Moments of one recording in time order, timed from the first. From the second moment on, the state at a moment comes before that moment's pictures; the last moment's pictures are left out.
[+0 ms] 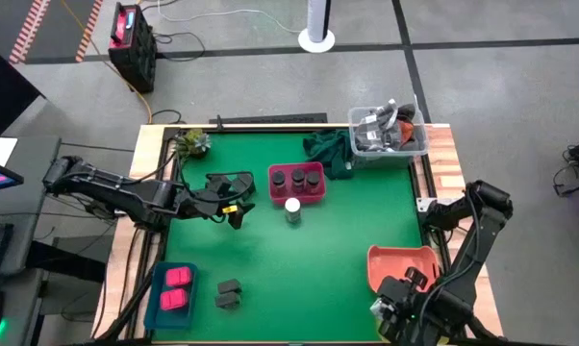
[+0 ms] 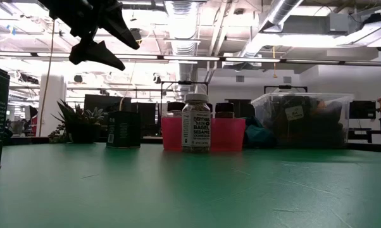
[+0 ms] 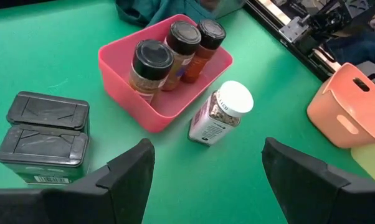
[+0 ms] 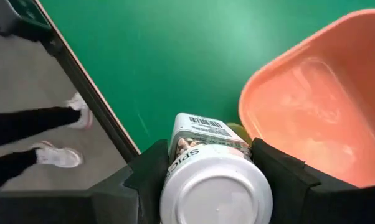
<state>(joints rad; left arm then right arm) -0.19 1.03 0.76 -0.33 -0.52 -0.86 1.01 1.71 1.53 -1.25 0.31 1.60</state>
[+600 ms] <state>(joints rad) -0.19 1.03 0.76 -0.33 -0.53 -0.85 1.11 1.71 1.47 -1.27 0.24 1.79</state>
